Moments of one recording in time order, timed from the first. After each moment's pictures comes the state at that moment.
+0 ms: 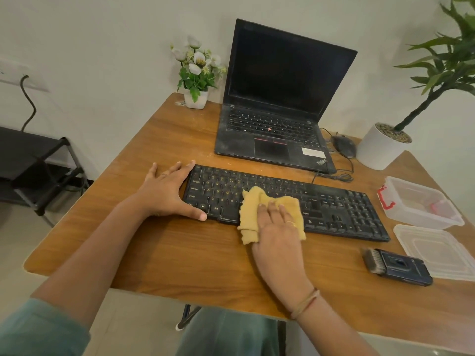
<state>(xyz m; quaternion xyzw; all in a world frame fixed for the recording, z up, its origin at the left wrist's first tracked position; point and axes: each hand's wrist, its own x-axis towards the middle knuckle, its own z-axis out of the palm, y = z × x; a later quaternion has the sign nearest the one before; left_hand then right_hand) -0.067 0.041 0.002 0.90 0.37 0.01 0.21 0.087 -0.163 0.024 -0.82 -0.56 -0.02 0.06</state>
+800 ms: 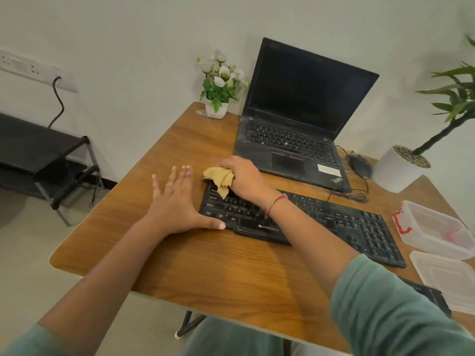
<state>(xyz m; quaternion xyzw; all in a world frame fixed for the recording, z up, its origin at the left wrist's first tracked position) -0.076 0.022 -0.011 0.87 0.47 0.09 0.15 0.100 0.005 0.046 -0.68 -0.70 0.10 0.17</state>
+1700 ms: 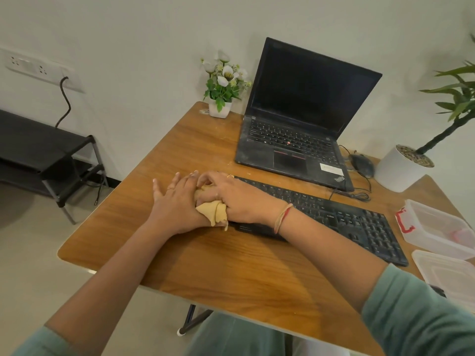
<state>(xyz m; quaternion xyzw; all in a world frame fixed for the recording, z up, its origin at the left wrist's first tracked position) -0.077 0.012 -0.013 0.85 0.48 0.11 0.18 0.071 -0.037 0.057 -0.50 -0.86 0.13 0.05</state>
